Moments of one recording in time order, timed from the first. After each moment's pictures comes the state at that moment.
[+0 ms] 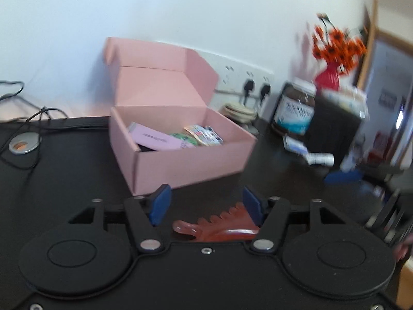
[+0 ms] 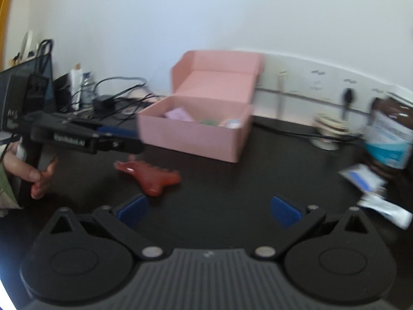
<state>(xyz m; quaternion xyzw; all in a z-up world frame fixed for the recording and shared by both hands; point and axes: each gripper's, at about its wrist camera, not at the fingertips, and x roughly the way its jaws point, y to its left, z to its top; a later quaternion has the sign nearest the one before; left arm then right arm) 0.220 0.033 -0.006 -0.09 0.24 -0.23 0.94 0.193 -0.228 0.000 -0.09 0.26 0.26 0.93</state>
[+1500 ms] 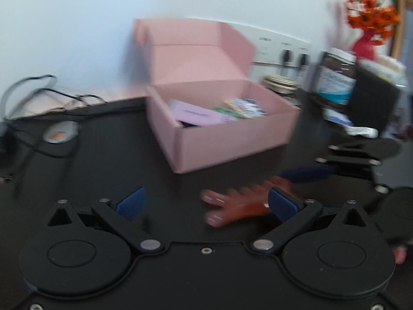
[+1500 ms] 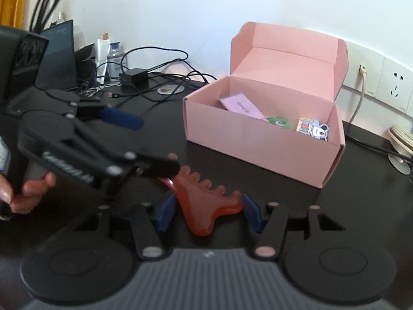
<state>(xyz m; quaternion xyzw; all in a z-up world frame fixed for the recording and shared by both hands) 0.218 0.022 -0.010 -0.01 0.31 -0.16 0.94 0.235 -0.143 -0.019 -0.13 0.29 0.32 0.89</state>
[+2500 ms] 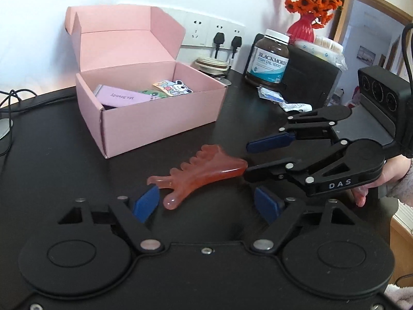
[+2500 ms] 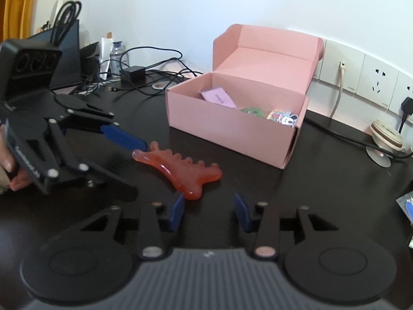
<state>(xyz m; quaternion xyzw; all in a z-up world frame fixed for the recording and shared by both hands) 0.212 0.012 -0.017 -0.02 0.33 -0.30 0.90 0.227 -0.198 -0.012 -0.14 0.28 0.34 0.89</state>
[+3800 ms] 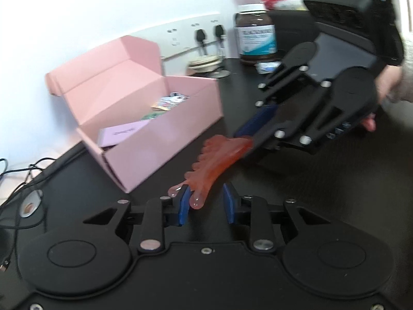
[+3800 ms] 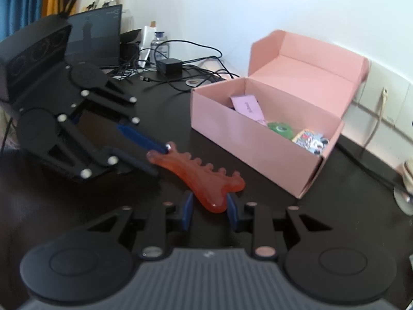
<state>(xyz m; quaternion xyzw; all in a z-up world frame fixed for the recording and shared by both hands) 0.198 -0.019 -0.020 0.18 0.26 -0.25 0.91 0.252 -0.189 -0.013 -0.21 0.26 0.43 0.84</state>
